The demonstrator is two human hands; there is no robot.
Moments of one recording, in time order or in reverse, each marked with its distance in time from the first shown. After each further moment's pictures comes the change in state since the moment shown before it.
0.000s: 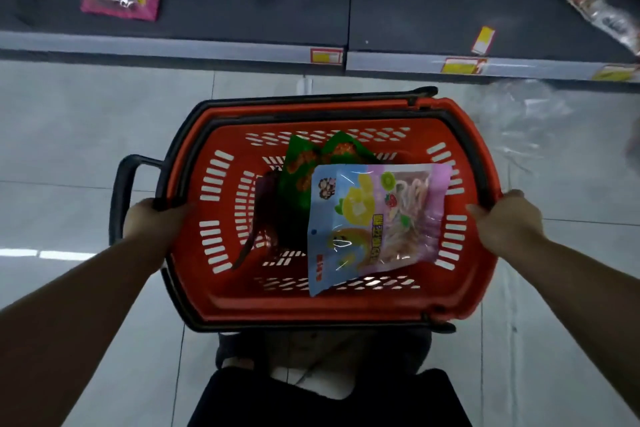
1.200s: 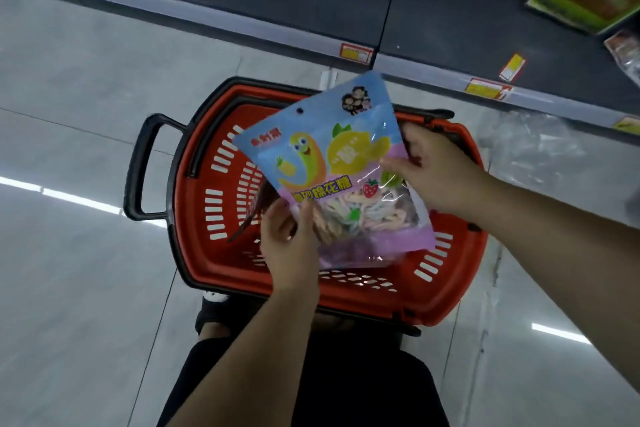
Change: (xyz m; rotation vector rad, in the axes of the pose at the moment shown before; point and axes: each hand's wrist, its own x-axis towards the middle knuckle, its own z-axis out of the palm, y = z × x) left_hand -0.165 0.038 0.127 -0.897 0.074 -0.153; right_hand -0.029 -0.114 -0.037 0.277 -0.542 -0.915
